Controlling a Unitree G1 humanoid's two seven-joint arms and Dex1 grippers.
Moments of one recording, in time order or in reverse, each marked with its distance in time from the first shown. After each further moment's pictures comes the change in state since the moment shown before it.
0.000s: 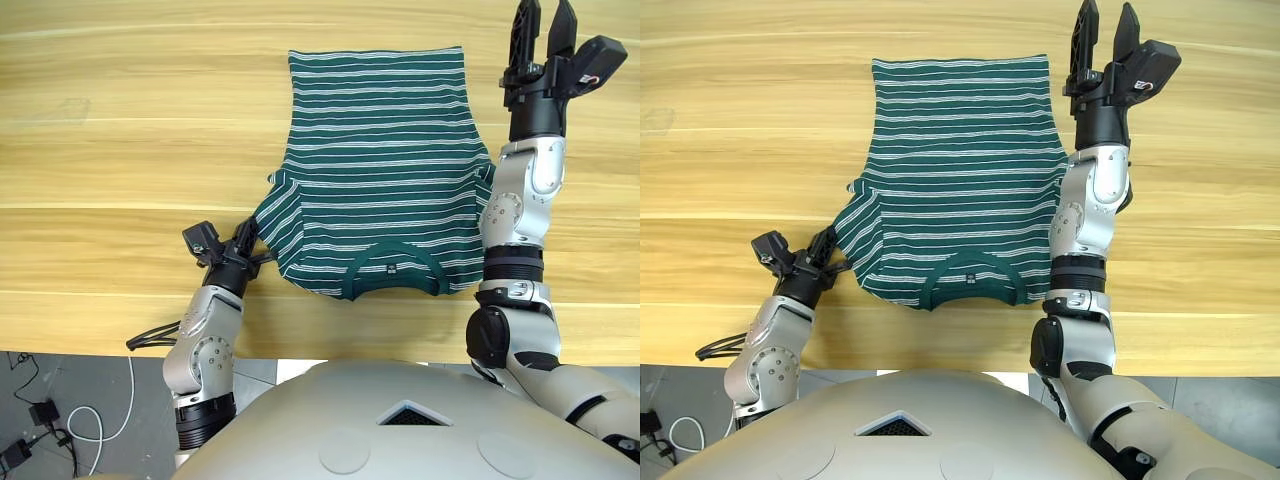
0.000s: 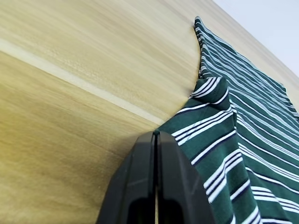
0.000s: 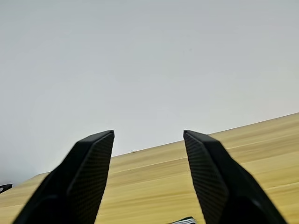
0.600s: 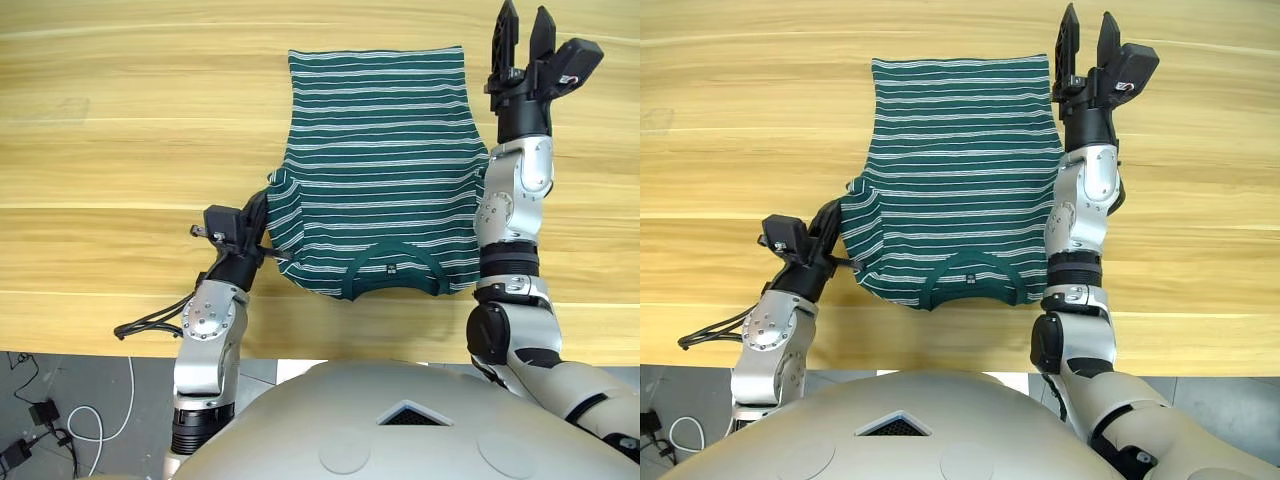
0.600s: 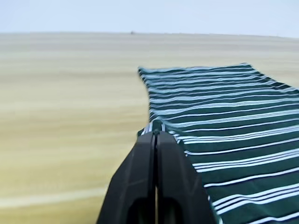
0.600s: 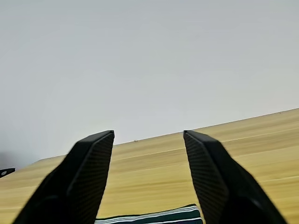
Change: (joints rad) left arm 0.010 0.125 -0.244 -0.085 0.451 -0.310 -0.060; right arm -0.026 -0.001 0.022 0.083 -0.033 -0.019 0.012
